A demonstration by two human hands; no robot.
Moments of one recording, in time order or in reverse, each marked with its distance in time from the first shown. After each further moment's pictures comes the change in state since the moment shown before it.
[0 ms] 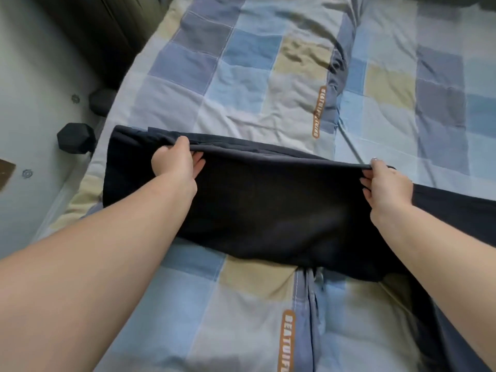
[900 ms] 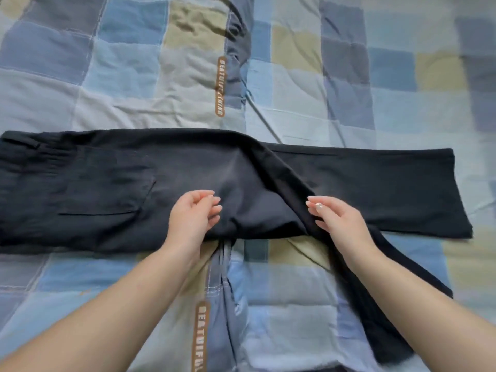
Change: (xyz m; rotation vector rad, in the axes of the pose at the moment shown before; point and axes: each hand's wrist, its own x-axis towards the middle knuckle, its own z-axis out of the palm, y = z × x) left_hand -0.123 -0.145 0.061 0.430 -0.438 -0.130; right_hand 0.016 0.067 -0.148 -0.263 -0.287 -0.100
